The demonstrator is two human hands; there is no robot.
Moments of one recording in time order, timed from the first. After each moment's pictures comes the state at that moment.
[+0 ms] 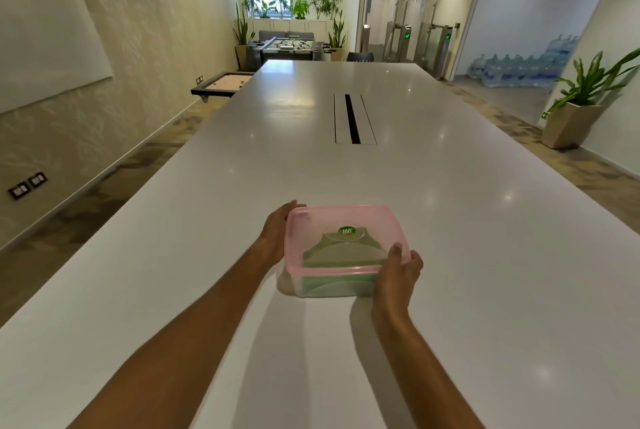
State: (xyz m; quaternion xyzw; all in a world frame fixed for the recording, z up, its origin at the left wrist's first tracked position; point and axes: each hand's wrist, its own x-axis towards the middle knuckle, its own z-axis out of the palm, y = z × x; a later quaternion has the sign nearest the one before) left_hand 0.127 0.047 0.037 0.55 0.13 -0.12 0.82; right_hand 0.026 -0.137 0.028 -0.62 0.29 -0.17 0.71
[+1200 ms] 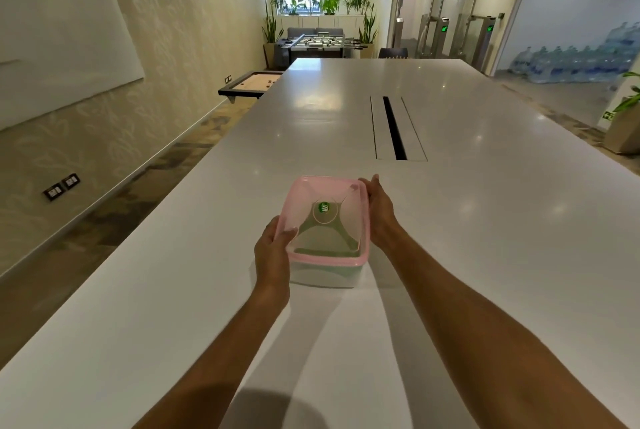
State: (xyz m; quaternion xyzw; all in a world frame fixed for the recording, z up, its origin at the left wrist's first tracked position) left_hand 0.194 0.088 0.028 0.58 0.18 0.14 0.78; right_hand 0.315 -0.070 0.029 -0.55 0.04 0.04 0.83
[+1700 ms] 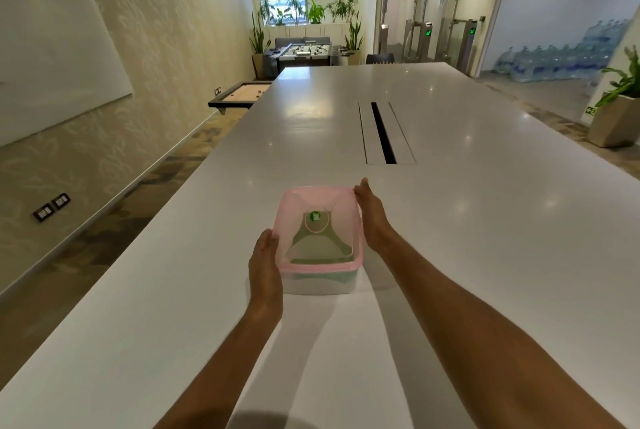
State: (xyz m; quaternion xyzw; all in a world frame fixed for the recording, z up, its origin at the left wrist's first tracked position) left_hand 0.189 0.092 0.022 0.60 0.17 0.14 0.77; right_hand 0.313 -0.075 0.034 -0.63 0.00 0.05 0.78
